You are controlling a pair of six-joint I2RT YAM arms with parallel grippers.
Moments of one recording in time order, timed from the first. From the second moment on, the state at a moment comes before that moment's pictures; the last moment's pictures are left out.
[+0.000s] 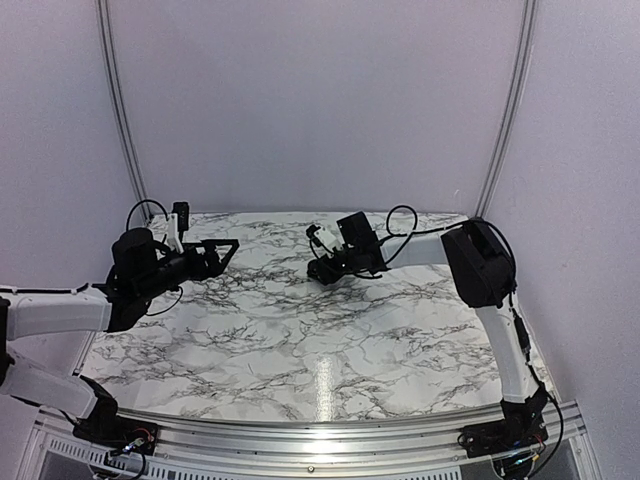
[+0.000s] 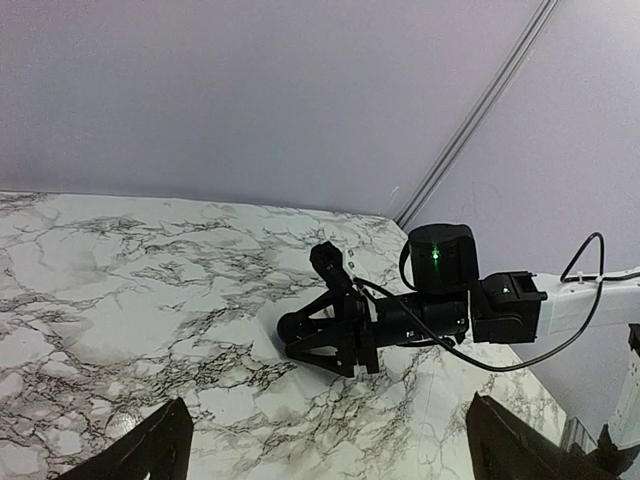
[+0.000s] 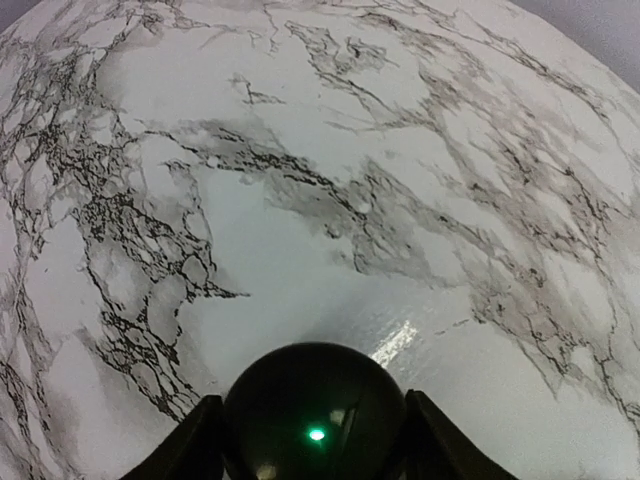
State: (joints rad) left arm -0.48 1.25 0.53 0.60 0.22 -0.49; right arm 0.61 2.38 1.71 -0.04 -0.25 -0.12
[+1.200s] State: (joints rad) left arm -0.27 1.39 0.78 0.23 0.14 -0.39; right arm 0.40 1.44 0.83 0.24 -0.06 0.16
